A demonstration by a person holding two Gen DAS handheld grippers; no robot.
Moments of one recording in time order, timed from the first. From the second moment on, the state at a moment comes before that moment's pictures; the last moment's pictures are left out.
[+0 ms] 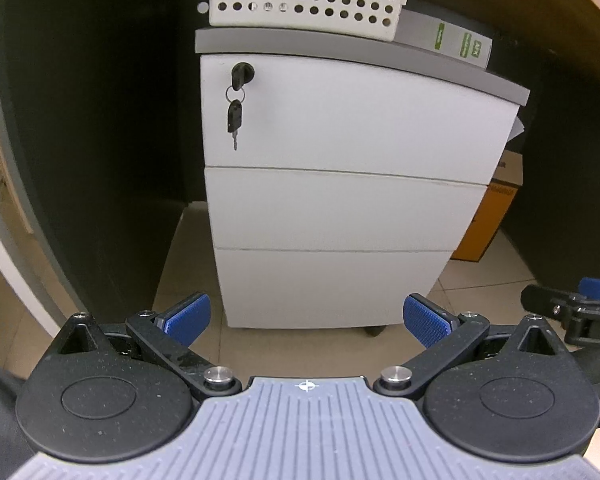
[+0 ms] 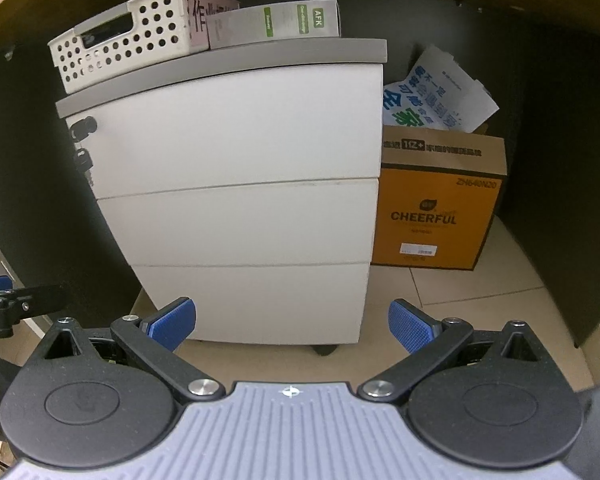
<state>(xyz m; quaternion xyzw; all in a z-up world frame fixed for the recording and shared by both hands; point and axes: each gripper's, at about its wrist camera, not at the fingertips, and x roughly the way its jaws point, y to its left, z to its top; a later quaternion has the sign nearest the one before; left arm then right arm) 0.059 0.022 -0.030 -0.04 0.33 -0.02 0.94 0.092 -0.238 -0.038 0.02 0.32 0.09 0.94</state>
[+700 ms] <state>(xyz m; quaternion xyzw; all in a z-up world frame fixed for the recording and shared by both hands) 0.158 0.067 -0.069 -0.05 0.31 0.01 0.95 0.203 -0.259 -0.081 -0.01 0.31 0.14 0.94</state>
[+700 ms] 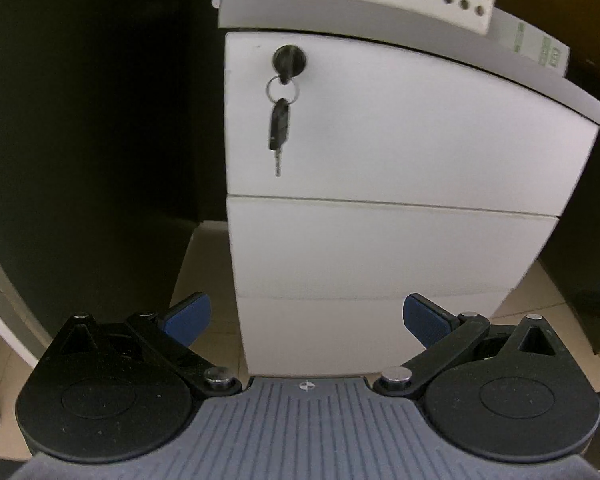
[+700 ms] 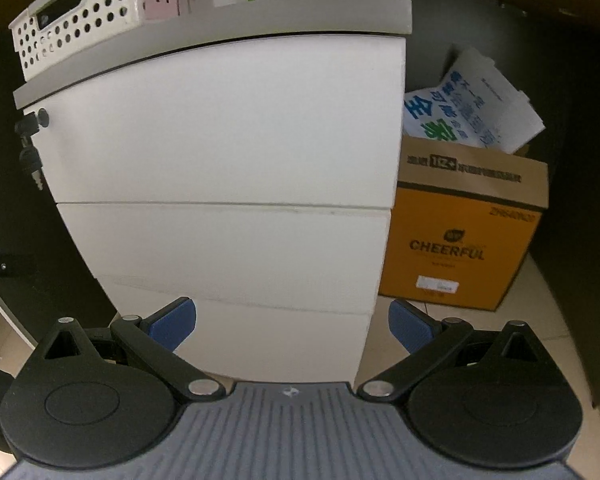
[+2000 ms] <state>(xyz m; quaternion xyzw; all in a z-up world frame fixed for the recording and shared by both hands) 0.287 0.095 -0.090 0.00 0.27 -0.08 0.96 0.309 -0.267 -0.106 -0.03 0.29 0.21 0.93</state>
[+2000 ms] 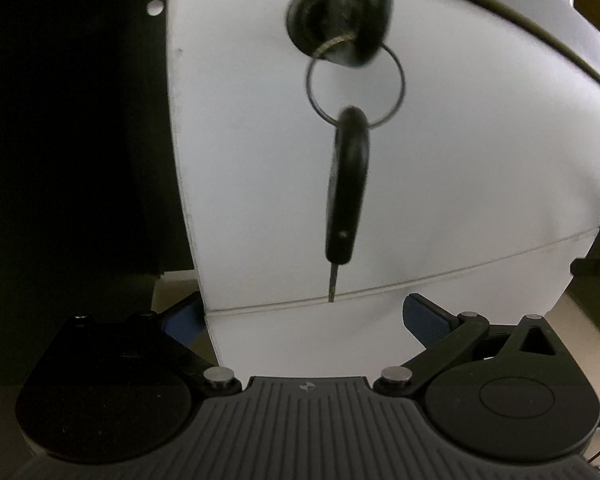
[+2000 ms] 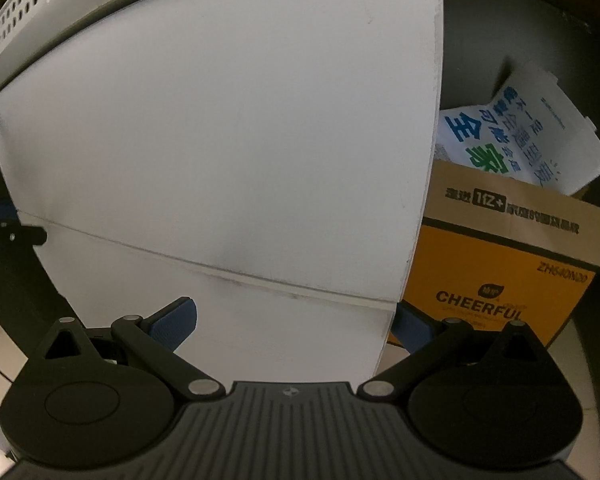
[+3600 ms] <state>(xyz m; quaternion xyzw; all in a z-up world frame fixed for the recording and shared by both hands) 0.224 0.088 -0.068 -0.08 0.34 -0.01 0.94 0.278 -0.250 -0.076 -0.05 0.35 0.11 0.93</state>
